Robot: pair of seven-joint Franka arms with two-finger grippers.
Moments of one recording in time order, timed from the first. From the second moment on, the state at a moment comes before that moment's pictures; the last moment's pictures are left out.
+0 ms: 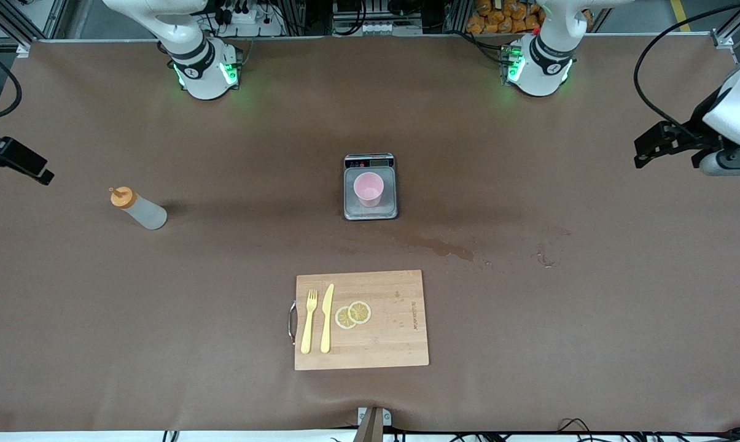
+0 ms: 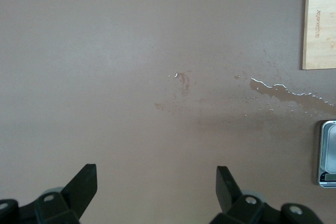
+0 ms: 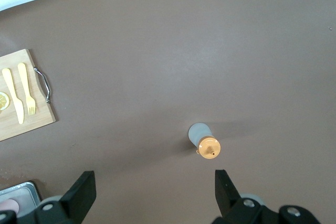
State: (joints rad) left arm 0.01 -0.03 -0.10 -1.60 0.03 1.59 -0.07; right arm -0.01 0.06 0.00 -1.41 -0.03 1.52 0.27
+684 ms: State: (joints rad) left arm 0.01 -0.04 -0.10 -1.57 0.03 1.56 -0.07; right arm -0.01 0.06 0.00 -1.41 -0.03 1.53 0.27
